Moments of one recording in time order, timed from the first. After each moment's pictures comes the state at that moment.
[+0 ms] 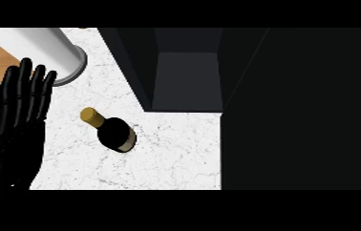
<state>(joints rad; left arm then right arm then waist) -0.02 0.10 -0.01 -2.10 0.00 0.01 0.01 -0.01 -0.11 0.02 -2.10 -0.01 -0.04 0.03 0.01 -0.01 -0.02</state>
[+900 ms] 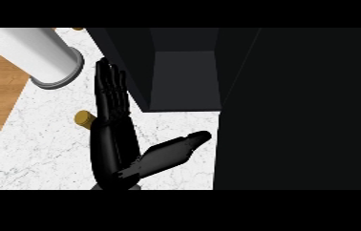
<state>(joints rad) -0.26 0.00 -0.55 -1.89 -0.30 0.92 0.28 0.18 -0.15 0.17 -2.34 -0.12 0.09 0.20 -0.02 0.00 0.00</state>
